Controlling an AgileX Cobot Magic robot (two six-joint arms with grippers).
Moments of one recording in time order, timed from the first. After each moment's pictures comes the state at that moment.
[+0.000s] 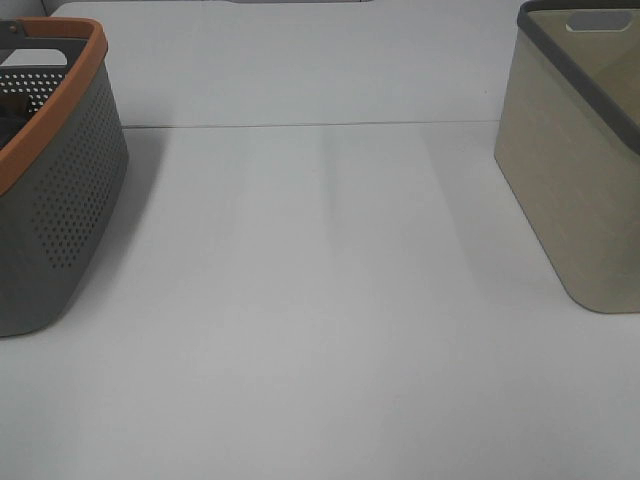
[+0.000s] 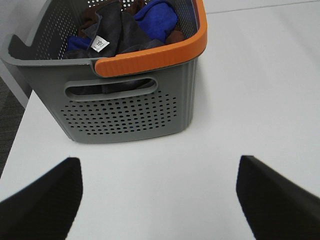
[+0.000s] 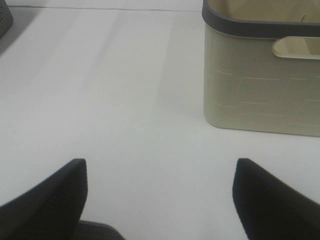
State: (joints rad) left arm 0.03 0.00 -0.51 -0.05 1.05 0.09; right arm 0.02 -0.01 -0.50 0.15 1.07 -0.12
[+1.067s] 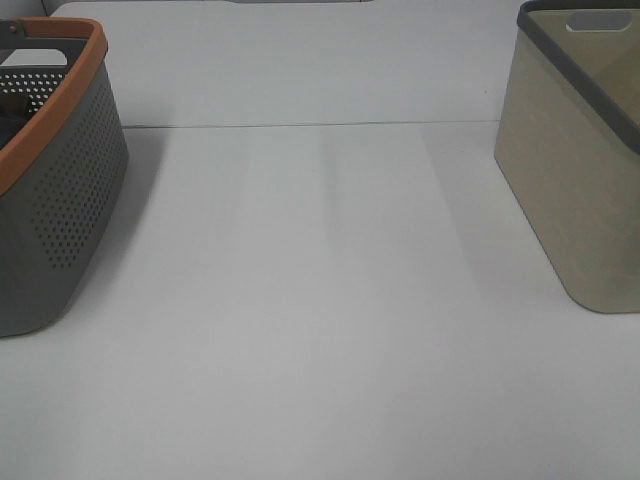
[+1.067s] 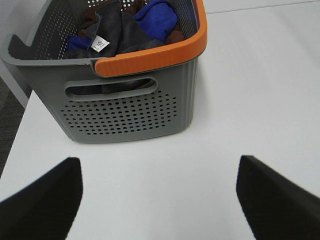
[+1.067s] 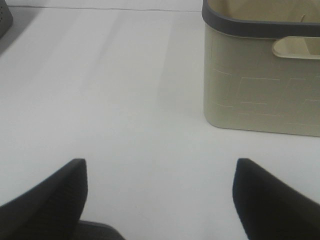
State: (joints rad) left arm 0.03 0.00 -0.51 -0.05 1.05 0.09; right arm 0.02 -0.01 -0.50 0.15 1.07 -0.12
